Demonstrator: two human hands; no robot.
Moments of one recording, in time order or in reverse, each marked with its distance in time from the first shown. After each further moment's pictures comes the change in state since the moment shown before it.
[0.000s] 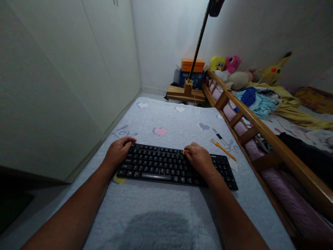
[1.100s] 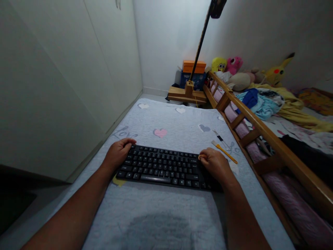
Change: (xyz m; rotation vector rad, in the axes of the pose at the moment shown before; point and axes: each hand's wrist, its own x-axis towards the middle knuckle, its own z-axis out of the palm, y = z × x) left_hand 0.001 0.000 -0.001 0.002 -0.010 0.008; right_hand -0.022 0.048 -0.017 0.019 0.019 0.110
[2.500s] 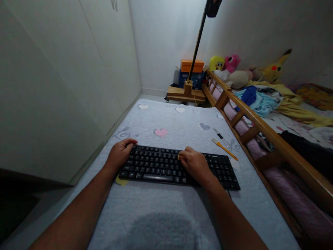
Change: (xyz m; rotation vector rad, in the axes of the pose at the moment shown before) left_hand 0.001 -0.005 0.002 -0.004 0.010 0.017; right_hand 0.003 -0.069 0.029 -0.003 -0.037 -0.198
